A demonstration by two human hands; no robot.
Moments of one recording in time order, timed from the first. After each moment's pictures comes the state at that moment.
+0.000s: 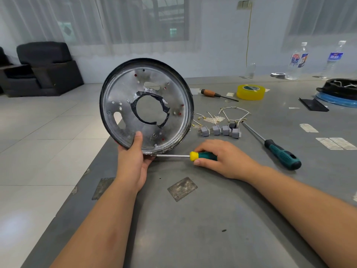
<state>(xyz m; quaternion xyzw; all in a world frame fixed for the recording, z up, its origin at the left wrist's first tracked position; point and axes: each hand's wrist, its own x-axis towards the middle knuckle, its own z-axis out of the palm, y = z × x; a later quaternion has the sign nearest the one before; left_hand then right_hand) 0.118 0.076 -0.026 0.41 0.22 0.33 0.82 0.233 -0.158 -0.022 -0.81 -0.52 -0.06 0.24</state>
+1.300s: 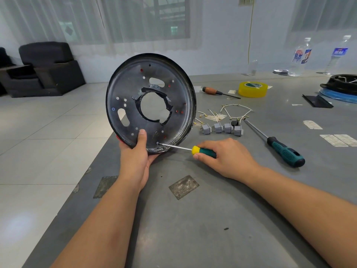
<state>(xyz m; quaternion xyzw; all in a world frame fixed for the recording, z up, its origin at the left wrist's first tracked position) 0.121 0.074 -0.031 0.42 0.20 0.36 0.81 0.216 -0.155 -0.021 -0.87 -0.43 -0.13 0.20</state>
